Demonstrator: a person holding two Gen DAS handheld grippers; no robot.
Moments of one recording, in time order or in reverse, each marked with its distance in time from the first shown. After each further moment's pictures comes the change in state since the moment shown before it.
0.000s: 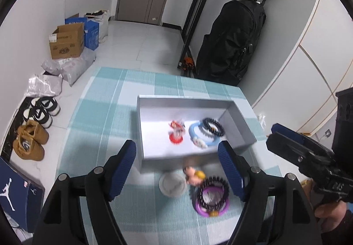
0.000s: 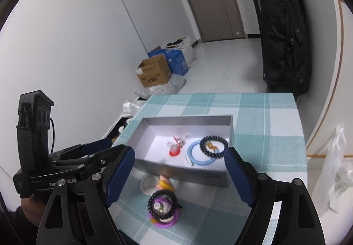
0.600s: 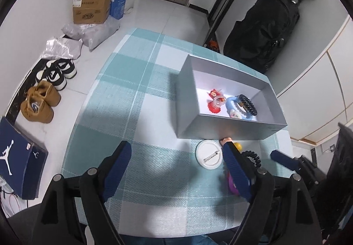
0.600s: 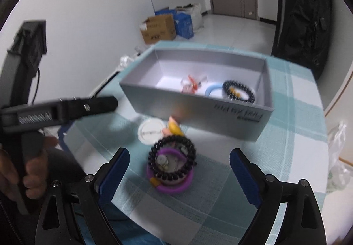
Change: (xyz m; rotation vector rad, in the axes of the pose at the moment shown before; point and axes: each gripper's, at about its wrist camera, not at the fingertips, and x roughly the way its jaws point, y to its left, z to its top) left arm 0.011 0.043 -0.024 -0.170 0.125 0.079; right arm 0.052 0.035 -0.061 -0.155 0.238 -0.063
